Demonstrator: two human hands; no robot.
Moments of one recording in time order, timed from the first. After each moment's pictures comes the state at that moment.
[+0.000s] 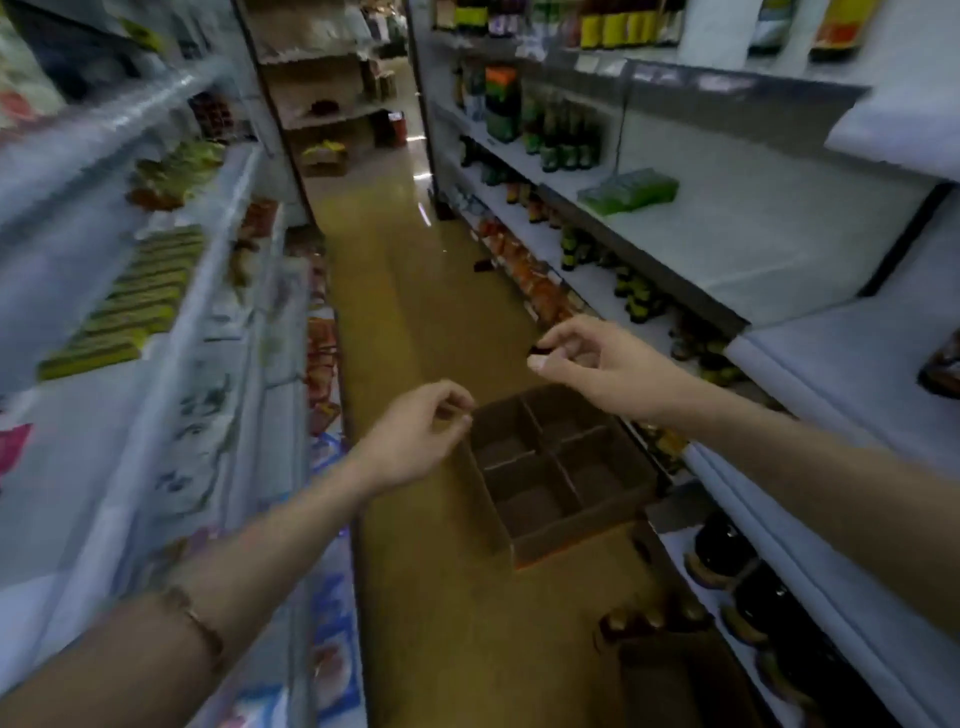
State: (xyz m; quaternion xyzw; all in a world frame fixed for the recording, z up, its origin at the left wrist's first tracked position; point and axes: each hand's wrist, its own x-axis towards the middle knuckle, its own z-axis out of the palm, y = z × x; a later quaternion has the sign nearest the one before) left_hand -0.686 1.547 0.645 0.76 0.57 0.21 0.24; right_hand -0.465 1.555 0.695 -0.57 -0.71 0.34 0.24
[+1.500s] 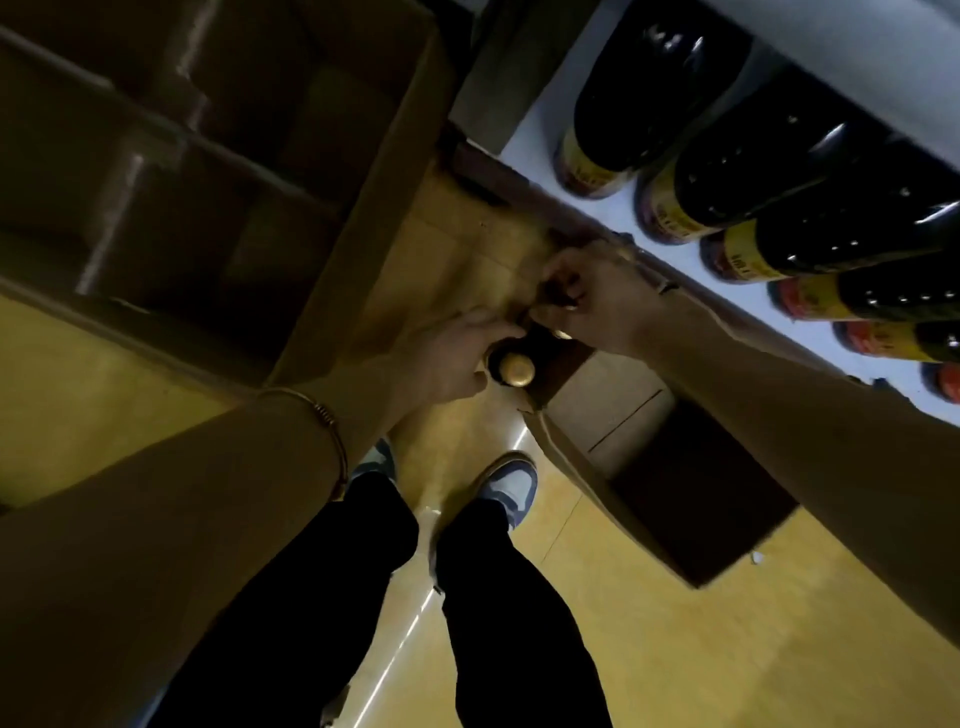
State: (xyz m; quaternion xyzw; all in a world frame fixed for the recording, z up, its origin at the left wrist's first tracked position) left_hand -0.430 1.725 -0.019 0.86 0.17 -0.29 0.39; right_hand -0.267 1.626 0.027 -0.81 -0.37 0.45 0.10
